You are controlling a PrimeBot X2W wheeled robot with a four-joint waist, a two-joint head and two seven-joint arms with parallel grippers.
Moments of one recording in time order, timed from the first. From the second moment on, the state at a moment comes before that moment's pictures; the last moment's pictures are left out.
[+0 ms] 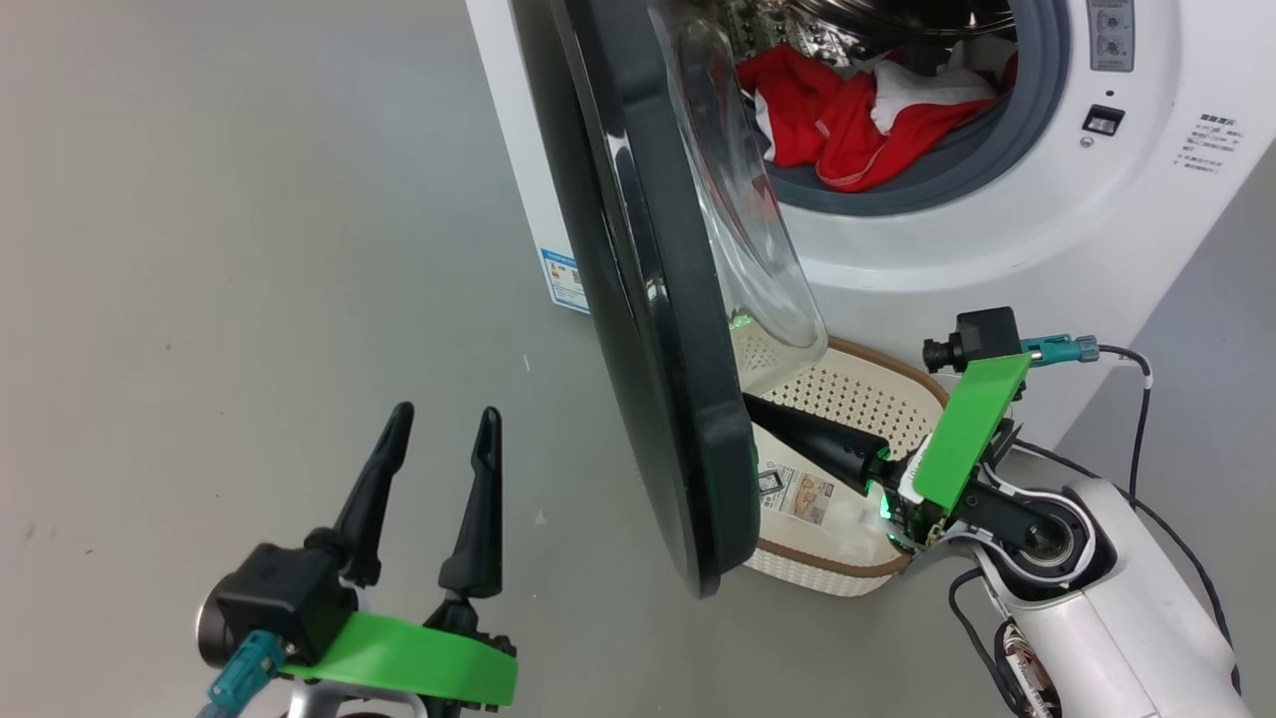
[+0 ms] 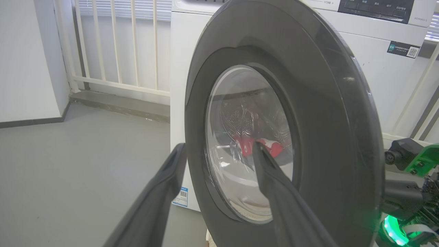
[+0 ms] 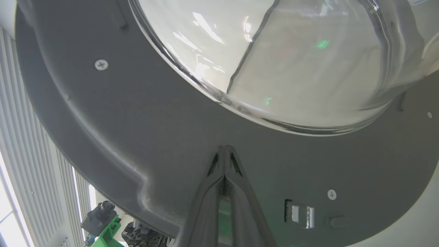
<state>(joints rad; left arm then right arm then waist) -0.18 0.15 -0.33 -0.10 -0.40 0.20 -0.12 -0.45 -0.07 0.22 0.36 1.54 0.12 0.69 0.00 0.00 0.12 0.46</state>
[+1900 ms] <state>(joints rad) -0.16 0.16 -0.33 -0.06 -0.45 0.22 -0.14 -0.38 -0.15 0.33 0.11 0.89 0.12 0.28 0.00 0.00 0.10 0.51</state>
